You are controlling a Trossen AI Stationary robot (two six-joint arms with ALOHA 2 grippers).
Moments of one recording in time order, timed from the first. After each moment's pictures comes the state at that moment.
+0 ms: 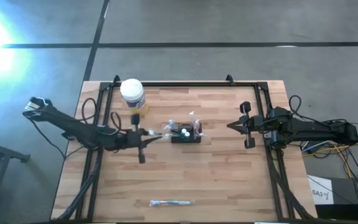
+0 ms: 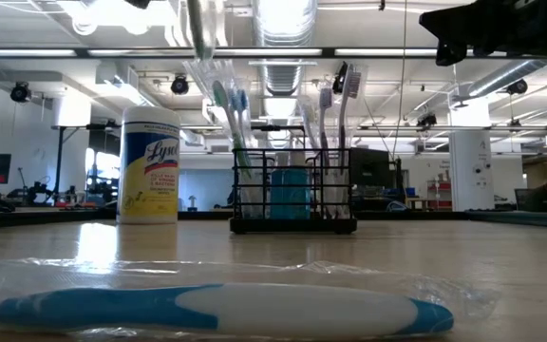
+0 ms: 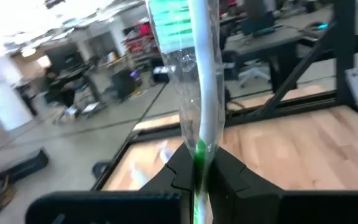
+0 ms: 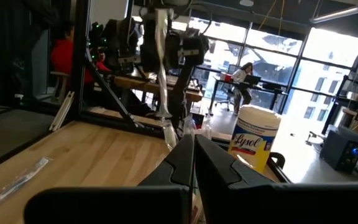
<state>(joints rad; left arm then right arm) -0.38 1.00 0.66 0.35 -0.58 0.25 -0.14 0.49 0.25 0.34 -0.21 -0.16</state>
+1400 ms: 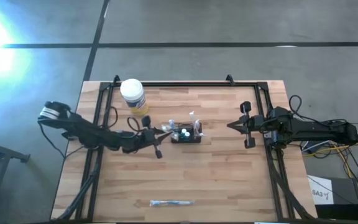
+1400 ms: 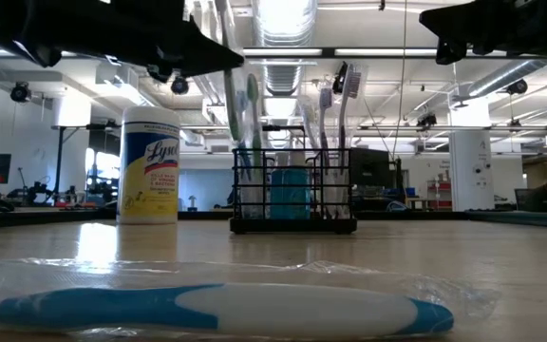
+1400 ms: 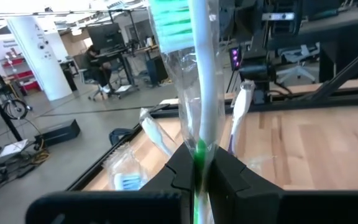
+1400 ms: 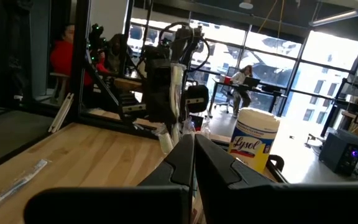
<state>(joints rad) -0.26 1.37 0.50 0.90 -0.64 0.19 -0.14 0.49 0.25 0.35 -0.21 -0.16</state>
